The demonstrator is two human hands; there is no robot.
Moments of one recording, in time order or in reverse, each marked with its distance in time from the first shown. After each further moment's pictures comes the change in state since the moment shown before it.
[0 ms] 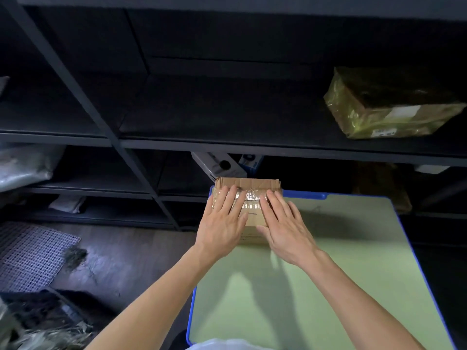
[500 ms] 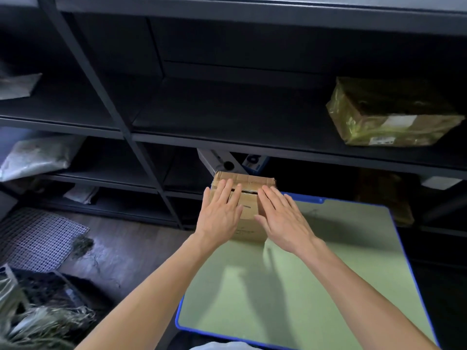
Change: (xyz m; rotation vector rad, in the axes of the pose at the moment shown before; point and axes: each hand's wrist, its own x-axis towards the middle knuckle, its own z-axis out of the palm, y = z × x) left_hand -0.003 0.023 -0.020 0.037 -0.026 -0.123; right_hand -0.004 0.018 -0.023 0.055 0.034 -0.085
